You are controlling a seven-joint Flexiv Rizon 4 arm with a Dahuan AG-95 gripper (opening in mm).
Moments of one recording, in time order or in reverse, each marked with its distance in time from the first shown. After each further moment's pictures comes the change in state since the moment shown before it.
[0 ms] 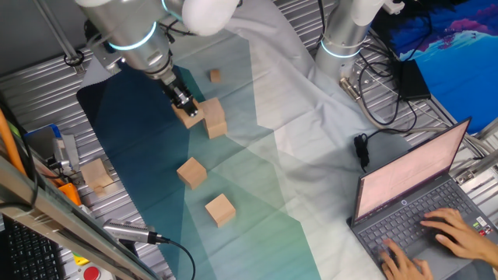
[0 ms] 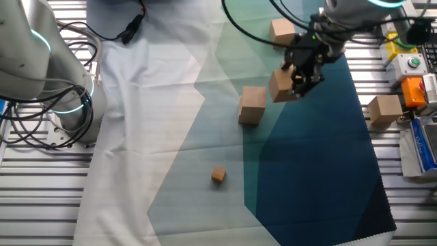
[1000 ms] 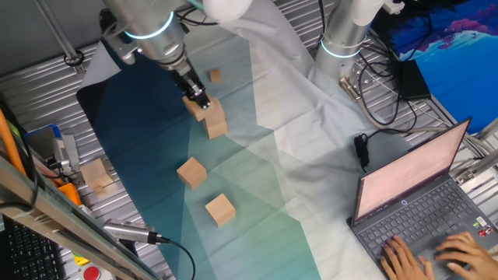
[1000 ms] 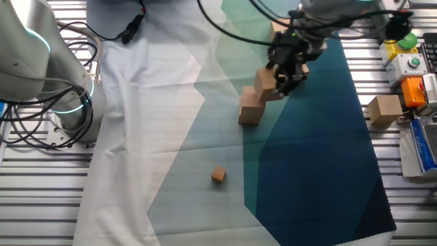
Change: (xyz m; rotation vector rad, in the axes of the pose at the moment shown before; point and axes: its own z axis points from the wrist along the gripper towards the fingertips) arm 0.041 0.006 0.012 -0.003 -0.012 -0.010
